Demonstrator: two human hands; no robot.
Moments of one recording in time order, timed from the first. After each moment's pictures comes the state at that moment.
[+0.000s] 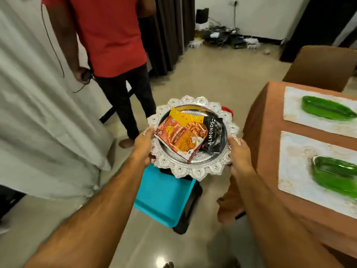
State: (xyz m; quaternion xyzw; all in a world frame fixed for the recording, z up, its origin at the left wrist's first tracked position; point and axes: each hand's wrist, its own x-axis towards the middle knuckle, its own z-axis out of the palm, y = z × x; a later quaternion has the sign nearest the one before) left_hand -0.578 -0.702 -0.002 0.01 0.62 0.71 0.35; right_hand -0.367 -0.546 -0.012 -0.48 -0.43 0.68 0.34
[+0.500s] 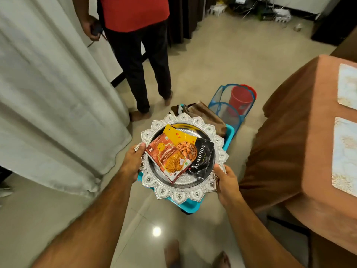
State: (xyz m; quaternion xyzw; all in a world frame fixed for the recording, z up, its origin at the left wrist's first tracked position) left_hand -0.649 -0.850 -0.172 -0.04 0.70 0.62 0.34; right_hand -0.417 -0.685 -0.177 -0.50 -0.36 0.76 0.20
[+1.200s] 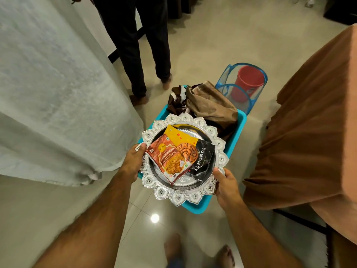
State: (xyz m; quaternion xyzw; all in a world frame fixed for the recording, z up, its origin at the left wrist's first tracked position) left_hand -0.672 -0.851 -0.288 -0.06 0.71 0.59 0.37; right_hand -0.436 -0.694 -0.282 -0.54 -0.33 0.75 0.18
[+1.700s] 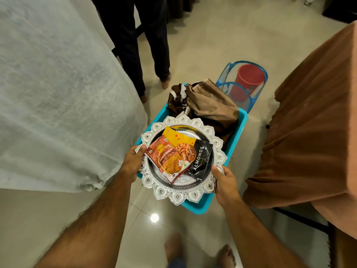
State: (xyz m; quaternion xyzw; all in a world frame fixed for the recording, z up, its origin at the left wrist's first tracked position) left_hand -0.675 -0.853 -0.299 -0.08 0.74 0.56 0.37; right_hand -0.446 -0.697 -0.294 -0.55 -0.32 0.74 0.20
